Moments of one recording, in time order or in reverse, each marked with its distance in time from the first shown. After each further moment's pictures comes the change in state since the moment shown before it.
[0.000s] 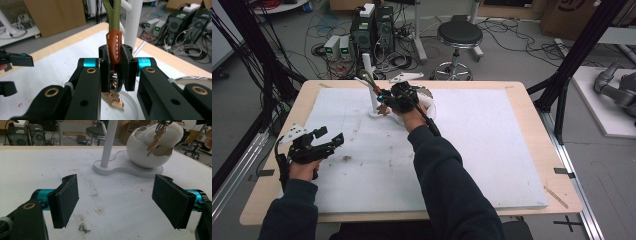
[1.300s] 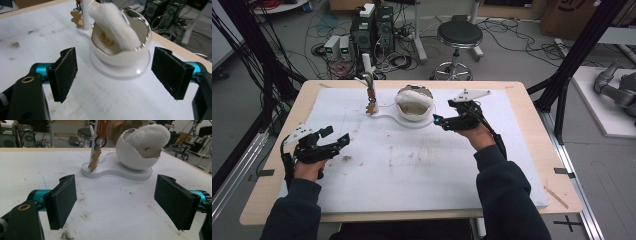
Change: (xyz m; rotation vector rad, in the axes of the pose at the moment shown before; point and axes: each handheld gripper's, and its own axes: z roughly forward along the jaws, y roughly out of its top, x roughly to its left) left arm -0.013 0.002 0.008 -0.012 -0.059 -0.002; right arm -0.072 -0.074 -0.144 0.091 -0.103 -0.074
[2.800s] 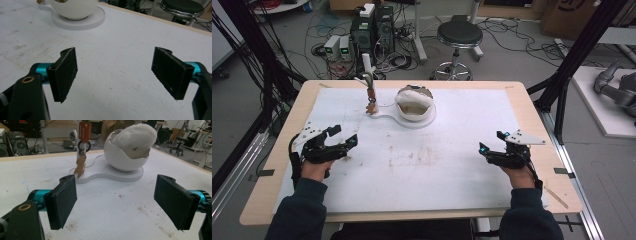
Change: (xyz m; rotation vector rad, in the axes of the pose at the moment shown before) left arm -0.019 0.003 0.009 -0.004 -0.041 0.064; right arm -0.015 -0.130 -0.094 -0.048 -0.238 0.144
